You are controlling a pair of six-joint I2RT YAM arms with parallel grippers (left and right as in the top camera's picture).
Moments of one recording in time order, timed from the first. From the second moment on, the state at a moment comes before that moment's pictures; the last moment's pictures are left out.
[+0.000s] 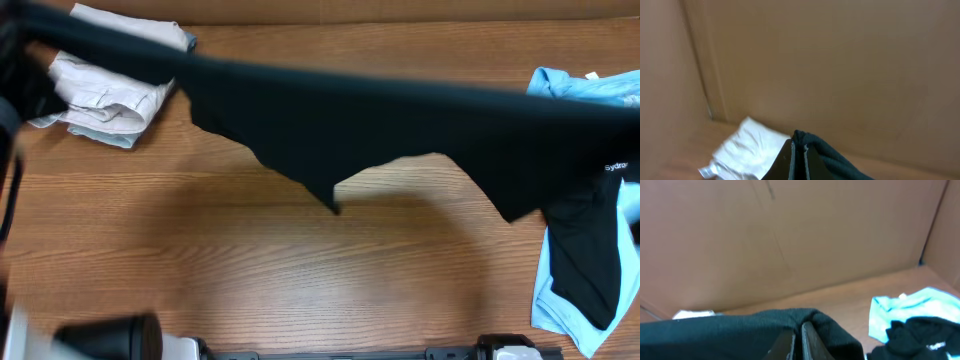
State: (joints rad) left arm 0.12 1.60 3.00 -1.51 -0.03 -0.18; right arm 0.01 1.17 2.50 -1.54 0.00 0.28
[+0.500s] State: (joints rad) left arm 0.12 1.29 3.00 -1.56 -0.25 -0.19; right arm 0.00 1.06 2.50 -1.64 -0.05 0.28
